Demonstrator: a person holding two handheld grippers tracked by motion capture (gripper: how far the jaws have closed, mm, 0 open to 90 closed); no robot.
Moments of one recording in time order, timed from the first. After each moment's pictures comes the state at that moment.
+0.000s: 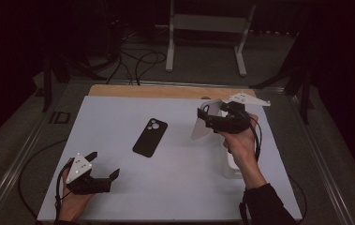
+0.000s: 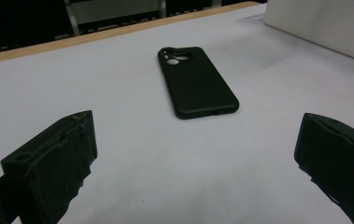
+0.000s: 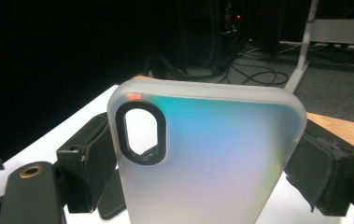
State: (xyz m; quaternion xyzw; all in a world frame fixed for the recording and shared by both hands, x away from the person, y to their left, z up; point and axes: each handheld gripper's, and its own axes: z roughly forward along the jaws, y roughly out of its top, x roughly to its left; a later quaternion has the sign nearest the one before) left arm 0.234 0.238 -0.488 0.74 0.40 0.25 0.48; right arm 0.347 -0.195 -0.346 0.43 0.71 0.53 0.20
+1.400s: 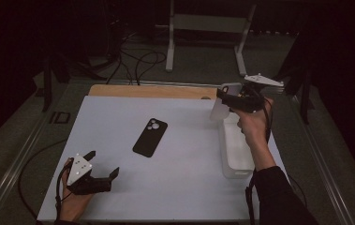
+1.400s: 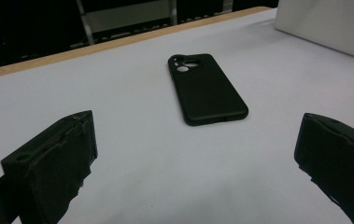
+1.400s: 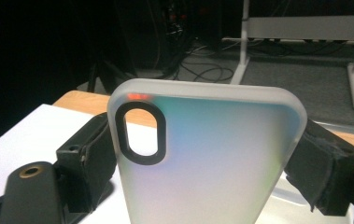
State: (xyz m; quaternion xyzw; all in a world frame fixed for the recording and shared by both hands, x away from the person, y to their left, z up) left arm 0.232 0.235 -0.486 0.74 0.40 0.28 0.47; right arm 0.405 -0.240 -0.339 0.50 0.67 0.48 0.25
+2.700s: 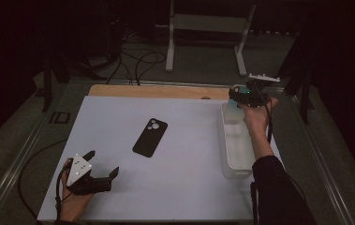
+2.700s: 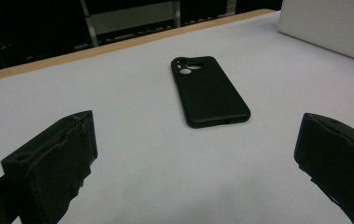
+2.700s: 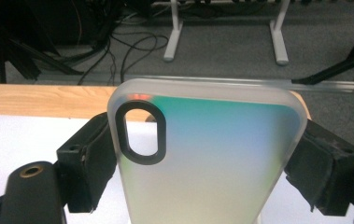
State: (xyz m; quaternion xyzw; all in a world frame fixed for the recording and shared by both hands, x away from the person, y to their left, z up) left arm 0.230 0.234 -0.485 0.73 0.40 0.28 0.47; right arm 0.460 -0.274 -0.383 0.60 0.65 0.37 0.29
